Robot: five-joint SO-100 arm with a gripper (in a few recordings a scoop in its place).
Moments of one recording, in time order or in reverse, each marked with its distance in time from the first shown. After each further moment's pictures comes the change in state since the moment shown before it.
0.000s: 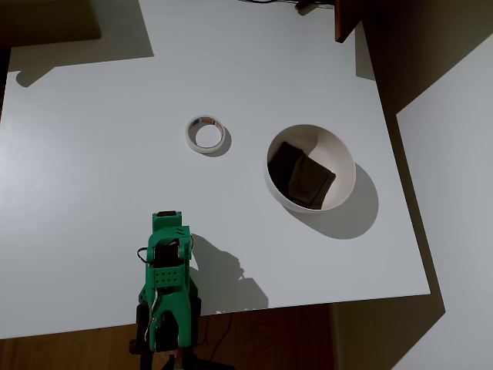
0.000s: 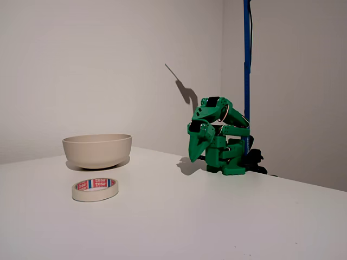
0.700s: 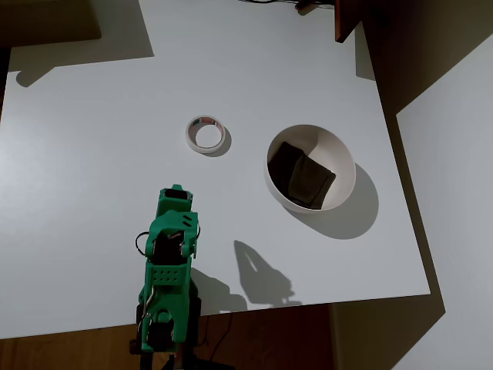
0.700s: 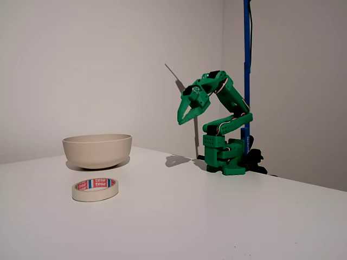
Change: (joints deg) arm 5.4 -24.8 -37.4 -1.1 6.9
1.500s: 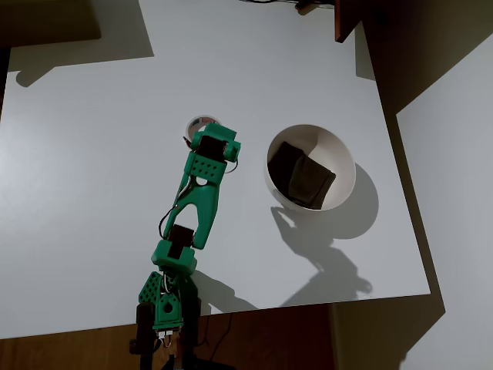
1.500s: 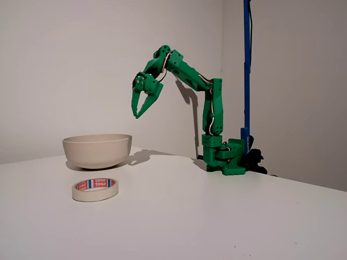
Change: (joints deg) arm 14.0 -75.0 -69.4 16.3 -3.5
